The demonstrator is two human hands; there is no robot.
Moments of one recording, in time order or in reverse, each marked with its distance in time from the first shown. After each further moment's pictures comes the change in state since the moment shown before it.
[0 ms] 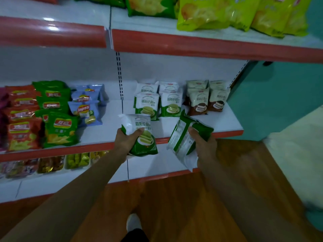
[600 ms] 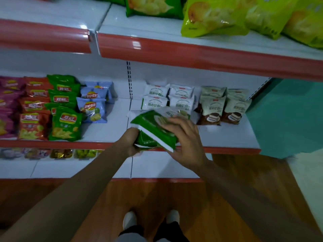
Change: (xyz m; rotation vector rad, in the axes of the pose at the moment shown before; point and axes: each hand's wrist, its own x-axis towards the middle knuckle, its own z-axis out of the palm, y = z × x) left_hand 0.021 0.030 0.044 -0.314 -0.273 -0.242; right_hand 0.059 -0.020 0.031 -0.850 -0.649 -1.417
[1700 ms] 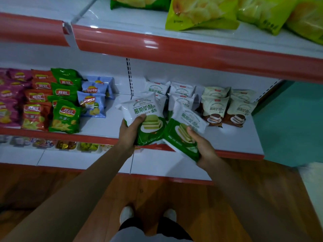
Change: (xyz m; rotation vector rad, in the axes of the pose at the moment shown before) left_hand 0.010 -0.021 0.031 -0.130 0.242 0.394; right_hand -0.025 0.069 -0.022 1.412 -0.054 1.494
